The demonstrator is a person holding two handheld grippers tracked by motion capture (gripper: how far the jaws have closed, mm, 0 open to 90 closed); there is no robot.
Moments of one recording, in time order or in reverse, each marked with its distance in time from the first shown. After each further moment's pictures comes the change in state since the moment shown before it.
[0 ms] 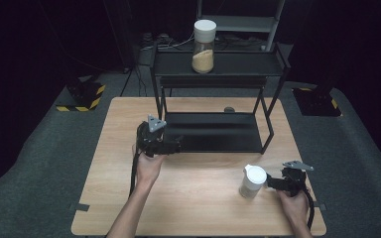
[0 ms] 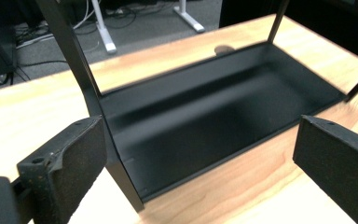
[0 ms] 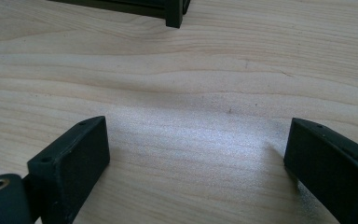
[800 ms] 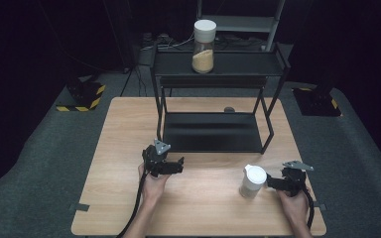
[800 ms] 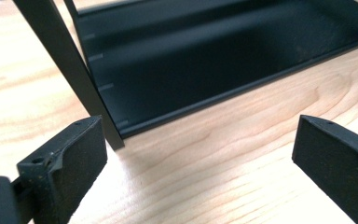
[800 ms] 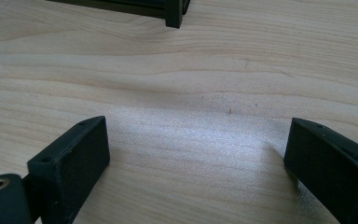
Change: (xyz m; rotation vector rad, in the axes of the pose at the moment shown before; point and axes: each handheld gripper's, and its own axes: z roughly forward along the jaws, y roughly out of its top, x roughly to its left) left arm -0.010 -0.068 0.043 0.091 0.023 -0.043; right arm 0.000 0.000 0.000 0.000 -0.001 0.001
